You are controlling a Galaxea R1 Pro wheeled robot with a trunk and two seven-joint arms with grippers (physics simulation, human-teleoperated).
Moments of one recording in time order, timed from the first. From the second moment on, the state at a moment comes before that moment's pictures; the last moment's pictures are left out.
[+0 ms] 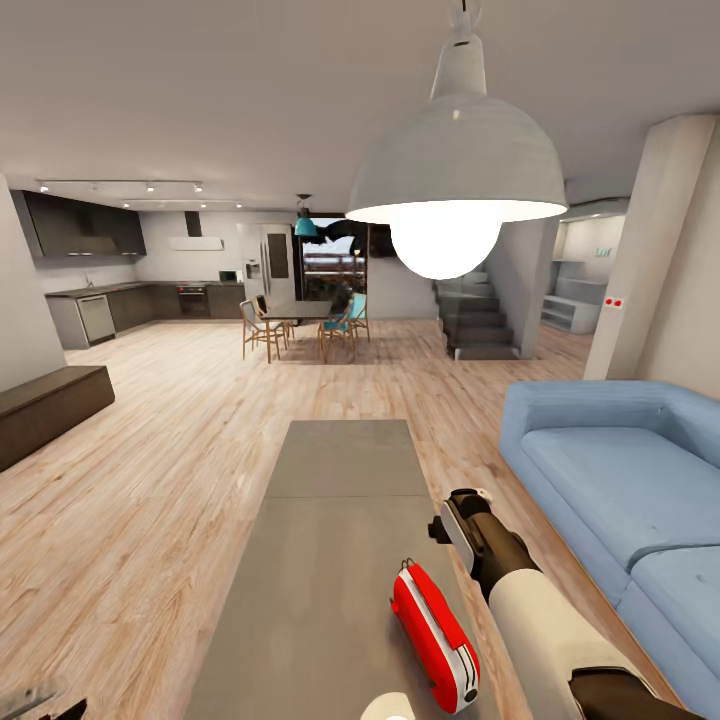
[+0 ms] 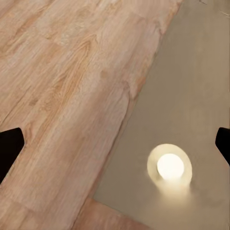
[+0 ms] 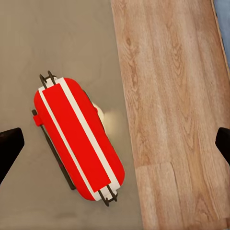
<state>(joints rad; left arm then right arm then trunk) 0.22 0.13 0.53 -1.55 0.31 0.63 -0.13 -0.79 0.14 -0.02 -0.63 -0.01 0.82 -0.34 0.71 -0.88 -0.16</state>
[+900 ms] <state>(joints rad) 0.22 0.15 0.58 -1.55 0.31 0.63 -0.13 -0.79 0.14 -0.02 -0.63 -0.01 0.83 -0.34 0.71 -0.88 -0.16</state>
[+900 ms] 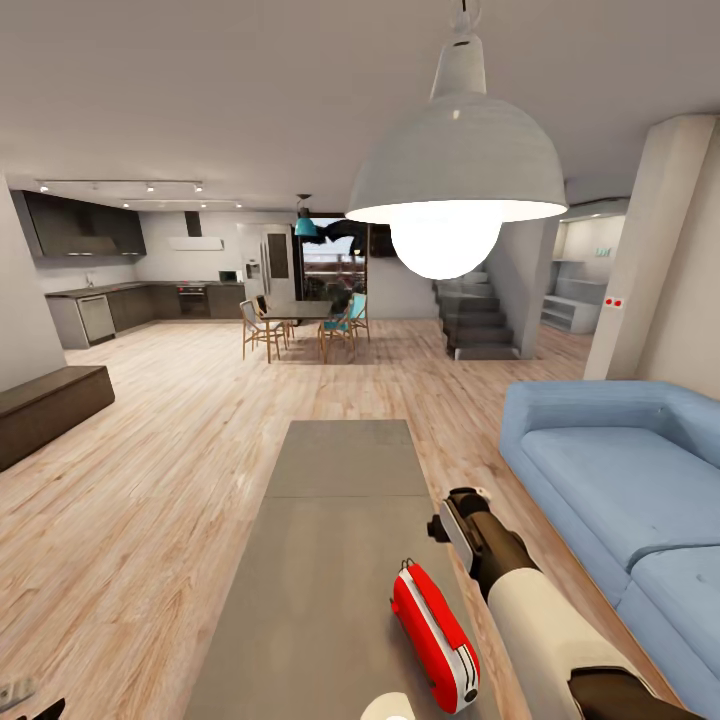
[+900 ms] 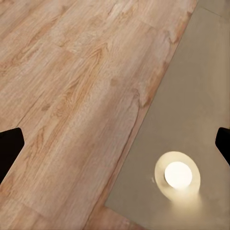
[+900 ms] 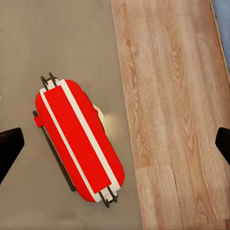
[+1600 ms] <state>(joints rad) 0.22 0.16 0.58 -1.55 0.31 0.63 -0.13 -0.81 0.16 -0.02 -0.64 -0.01 0.83 -0.34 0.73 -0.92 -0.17</state>
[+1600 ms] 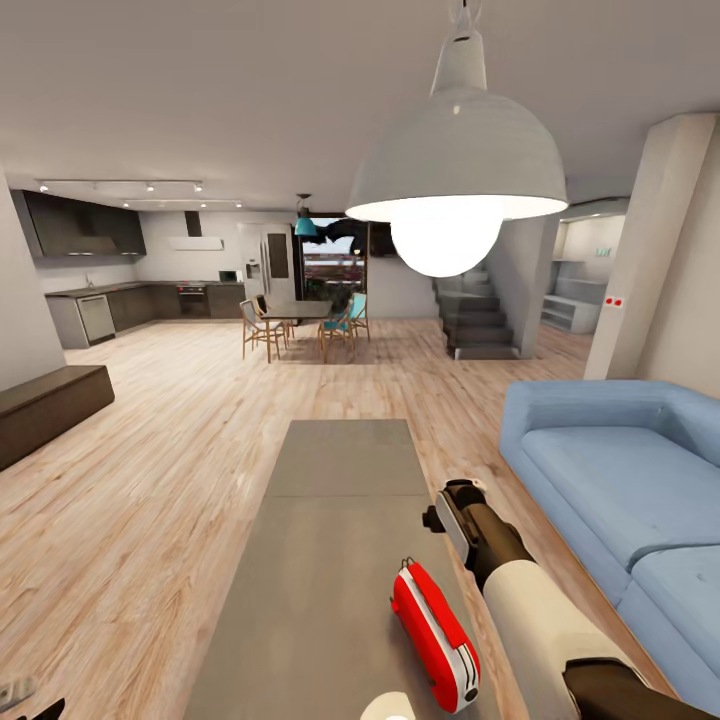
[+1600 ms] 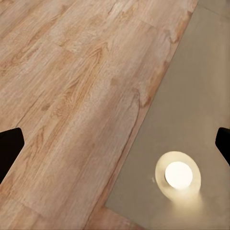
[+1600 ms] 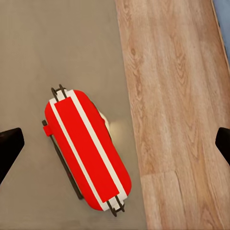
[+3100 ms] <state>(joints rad) 0.22 0.16 0.58 -1.55 0.31 0.63 -0.13 -0.81 0.16 -0.02 -0.64 -0.01 0.83 -0.33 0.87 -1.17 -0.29</state>
